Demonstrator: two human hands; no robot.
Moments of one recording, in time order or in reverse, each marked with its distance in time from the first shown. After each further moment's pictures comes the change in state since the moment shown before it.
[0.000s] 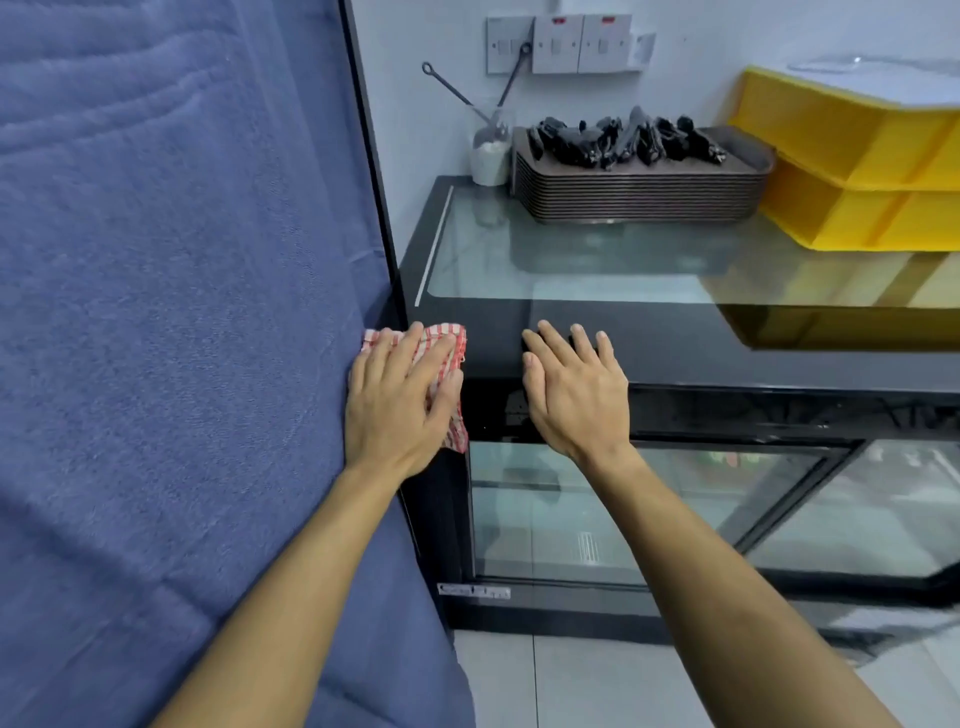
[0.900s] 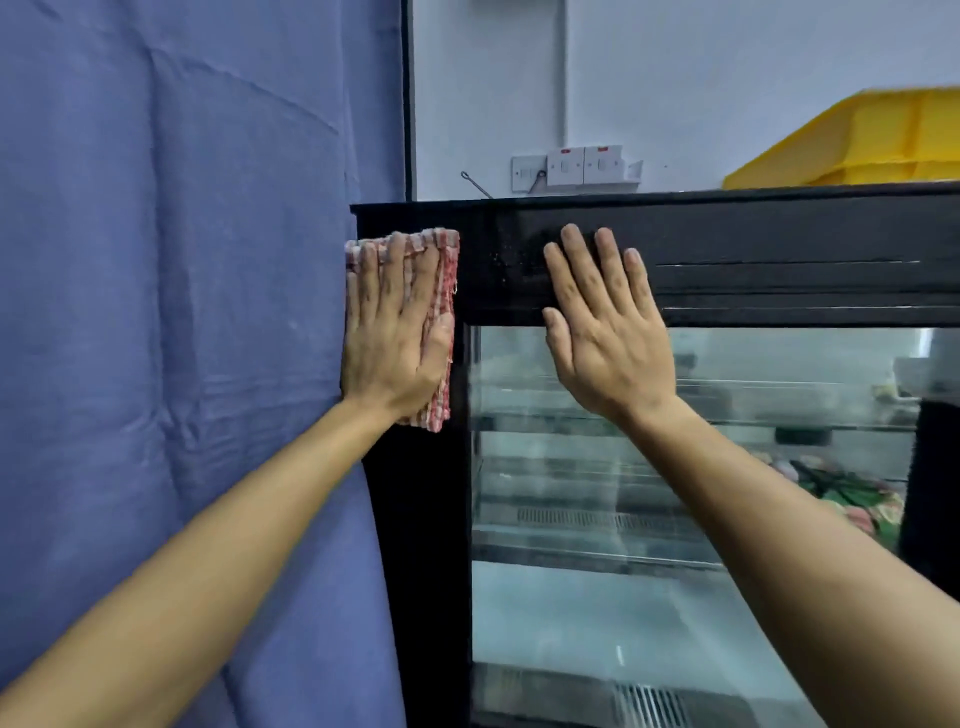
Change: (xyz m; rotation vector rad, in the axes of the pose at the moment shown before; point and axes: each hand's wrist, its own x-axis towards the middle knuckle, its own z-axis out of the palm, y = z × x) left_hand -0.036 -0.042 0.161 0.098 0.811 0.265; right_hand -0.068 0.045 0.145 -0.172 0.836 -0.336
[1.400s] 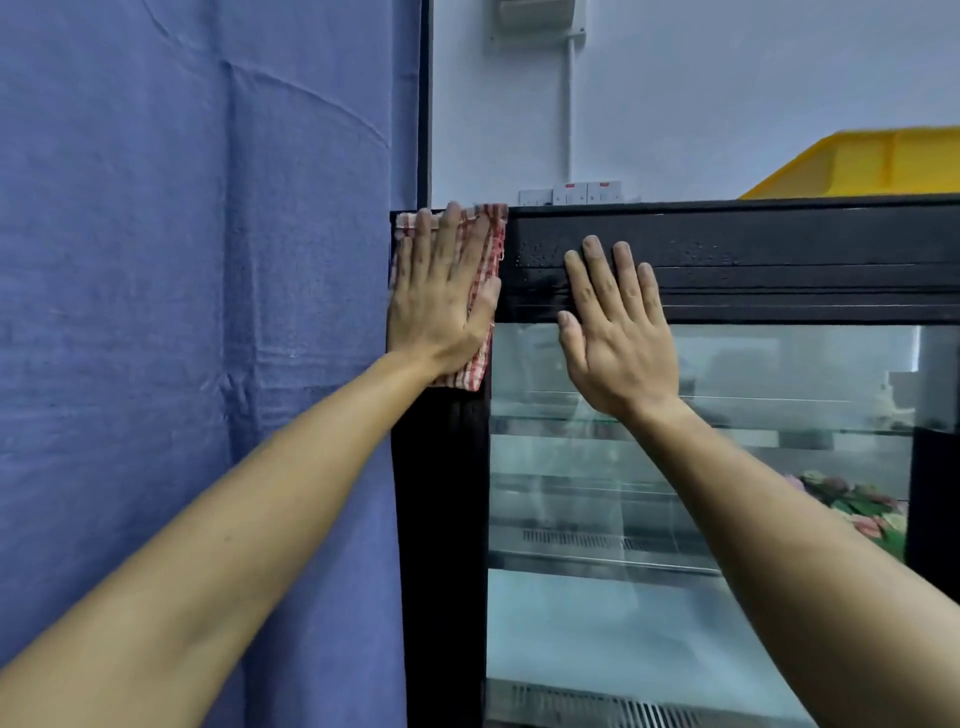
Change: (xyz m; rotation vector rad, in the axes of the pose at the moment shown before) left_hand 0.033 0.011 0.000 0.052 -0.022 0.028; right_hand -0.007 -0.012 0.004 -0.001 0.043 0.095
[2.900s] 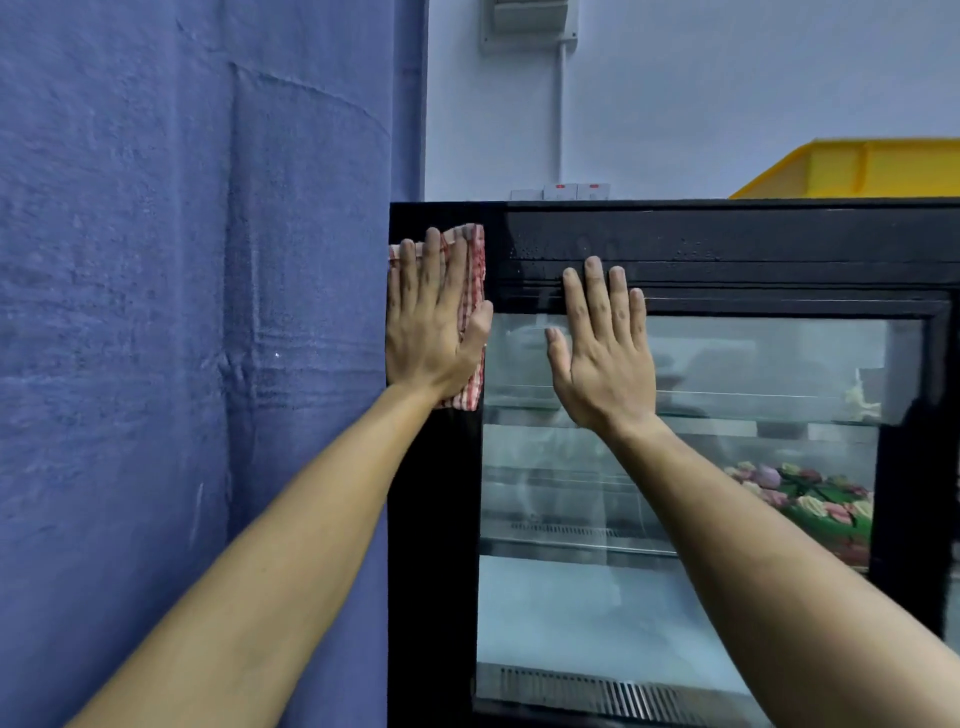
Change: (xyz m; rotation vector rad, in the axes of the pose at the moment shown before) left_hand -0.042 0.013 0.007 -0.122 0.014 -0.132; right_hand -0.031 -0.015 0.000 0.021 -0.052 0.086
